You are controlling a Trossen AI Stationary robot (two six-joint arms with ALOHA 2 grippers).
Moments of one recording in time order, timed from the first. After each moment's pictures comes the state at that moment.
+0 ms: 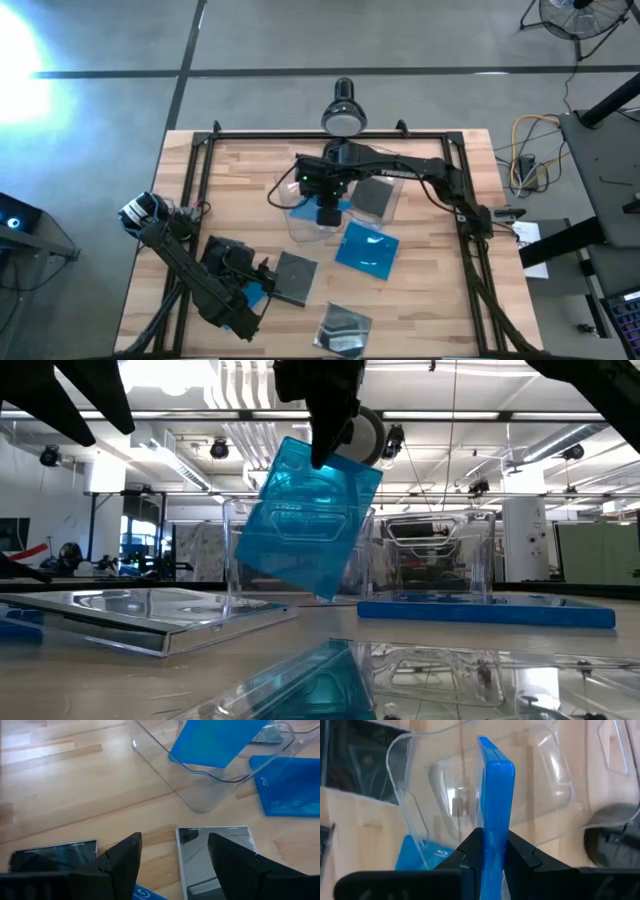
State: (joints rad) left arm -0.78 1.75 1.42 -1.50 -0.73 -2.15; right arm -0.08 2.19 2.29 -1.38 -0.02 -0.03
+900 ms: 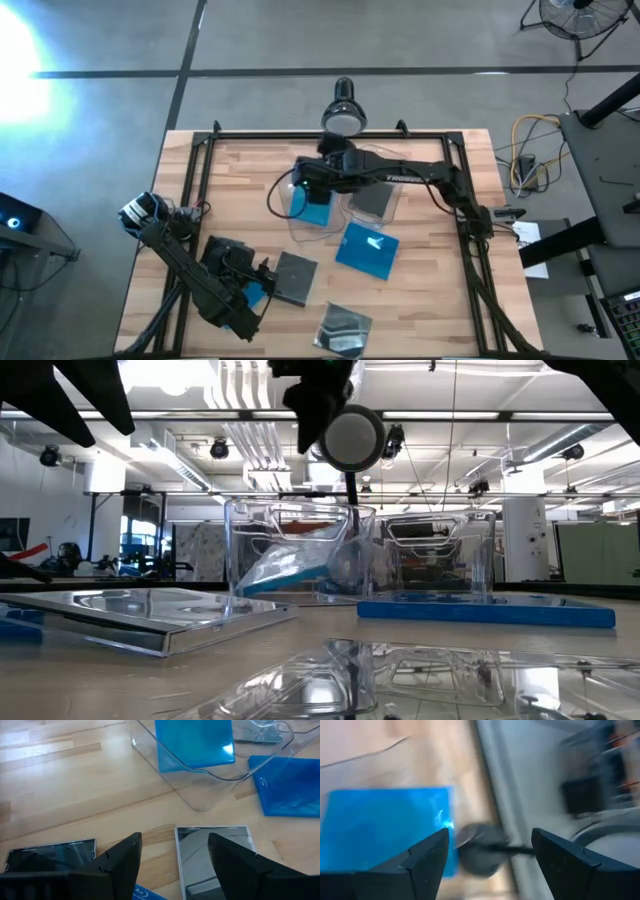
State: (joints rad) left arm -0.79 1.75 1.42 -1.49 -0.73 -2.16; right arm -0.04 2.15 2.26 -1.20 0.66 -0.04
